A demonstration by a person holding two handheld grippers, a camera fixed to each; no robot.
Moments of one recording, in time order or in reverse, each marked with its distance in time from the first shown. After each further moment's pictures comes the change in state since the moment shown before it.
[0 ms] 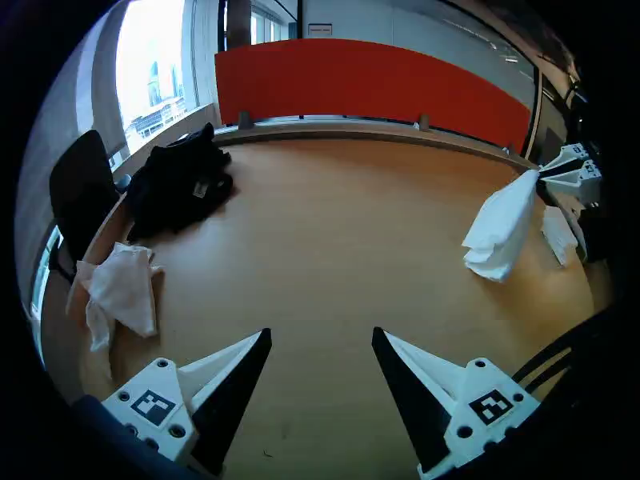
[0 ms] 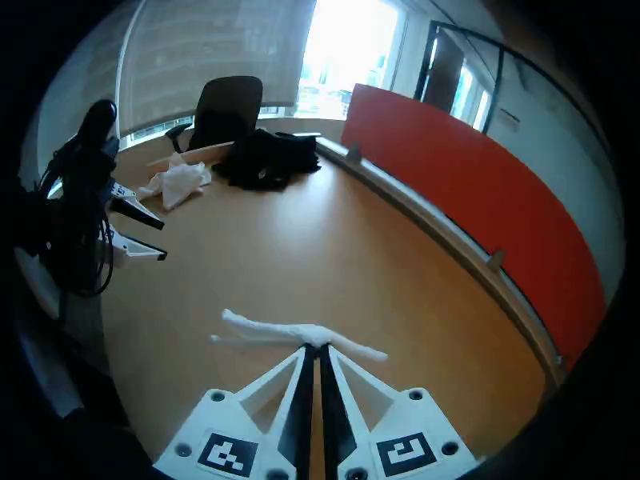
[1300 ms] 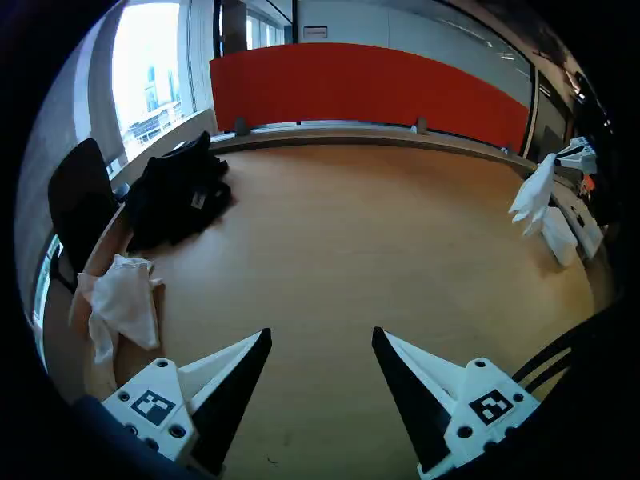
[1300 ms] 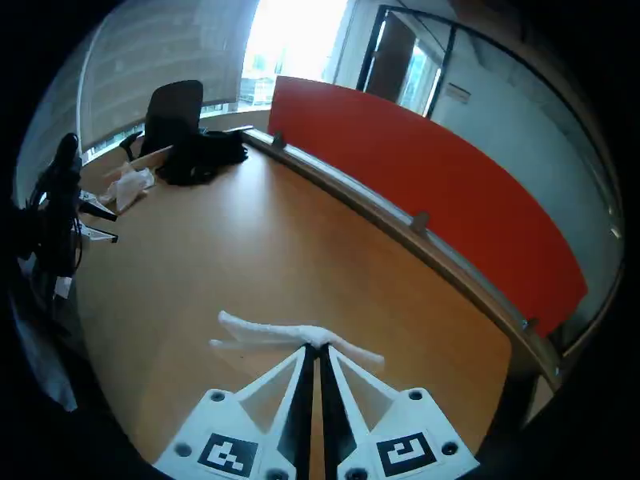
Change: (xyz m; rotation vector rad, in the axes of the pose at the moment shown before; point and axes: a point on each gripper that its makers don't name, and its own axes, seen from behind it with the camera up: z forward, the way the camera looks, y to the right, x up) left arm 0.014 0.002 0.003 0.001 0.009 0.021; right arm -0.063 0.157 -0.095 -0.167 -0.073 0.111
